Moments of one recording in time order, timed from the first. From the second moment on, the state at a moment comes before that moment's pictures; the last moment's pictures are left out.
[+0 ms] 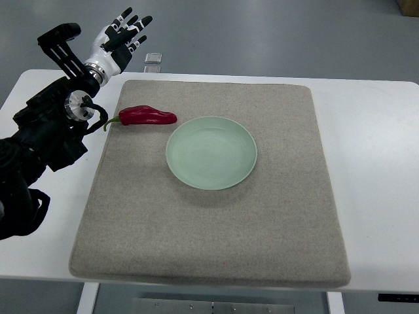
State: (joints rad) left arm -1.15 0.03 -0.22 -0.02 -0.44 -0.38 -0.23; right arm -0.01 0.00 0.06 0.13 -0.17 0.18 0.06
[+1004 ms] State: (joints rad) left arm -1.14 0.03 -0.21 -0.02 -0.44 -0.39 -0.23; right arm -0.01 0.00 0.06 0.12 -0.17 0.18 0.06
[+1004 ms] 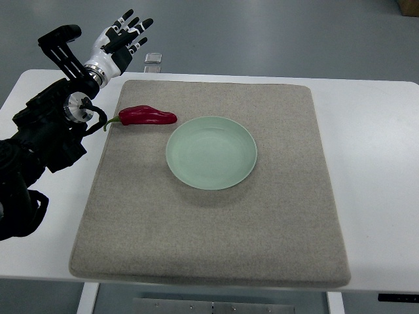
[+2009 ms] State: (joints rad) left arm -1.19 0.17 -0.20 -0.26 0.28 -0.38 -0.22; right arm -0.01 0.00 0.06 0.12 -0.17 0.18 0.06
